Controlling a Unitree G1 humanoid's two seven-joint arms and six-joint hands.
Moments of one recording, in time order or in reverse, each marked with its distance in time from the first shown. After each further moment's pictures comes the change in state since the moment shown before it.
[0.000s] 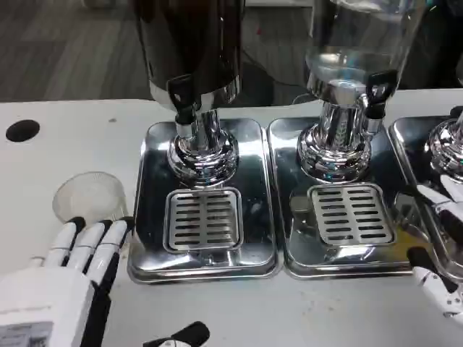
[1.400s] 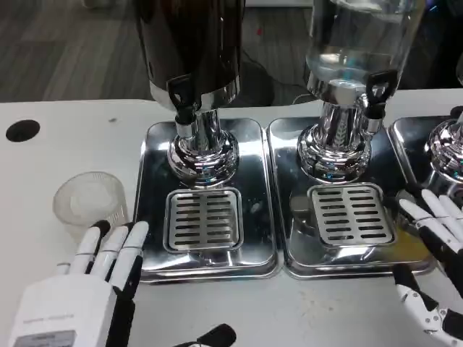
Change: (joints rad) left arm 0.026 -0.037 -0.109 0.032 0.013 -0.009 0.077; right arm 0.039 0.013 0.063 -0.020 -0.153 0.007 -0.102
